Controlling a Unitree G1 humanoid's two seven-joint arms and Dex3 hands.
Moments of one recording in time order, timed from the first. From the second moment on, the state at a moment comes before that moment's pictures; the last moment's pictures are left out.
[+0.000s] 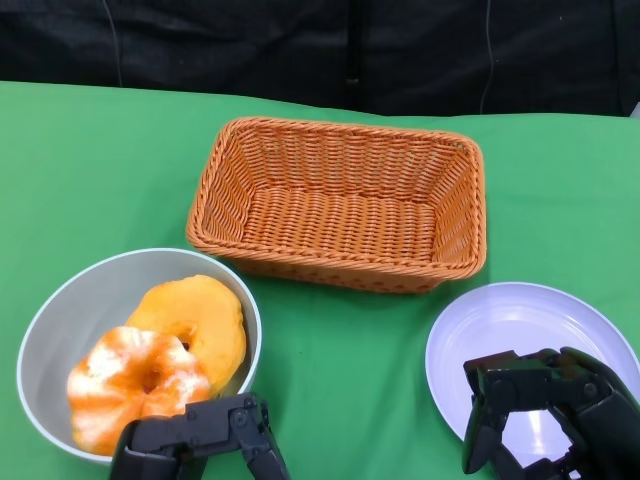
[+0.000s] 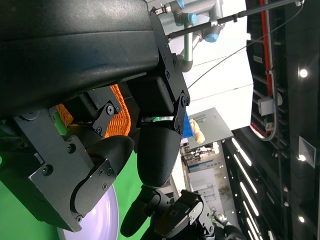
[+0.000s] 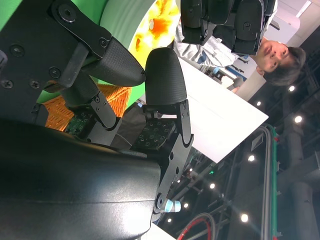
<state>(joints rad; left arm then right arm) 0.45 -0.02 -0.18 -0.23 -0.01 -0.73 -0.13 0.09 -0.19 0.16 0.14 0.03 -0.99 0.31</state>
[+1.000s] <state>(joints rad) 0.46 -0.02 -0.14 -0.35 -0.03 -0.68 -0.11 0.09 -0.19 0.15 0.14 0.03 -0.99 0.31</state>
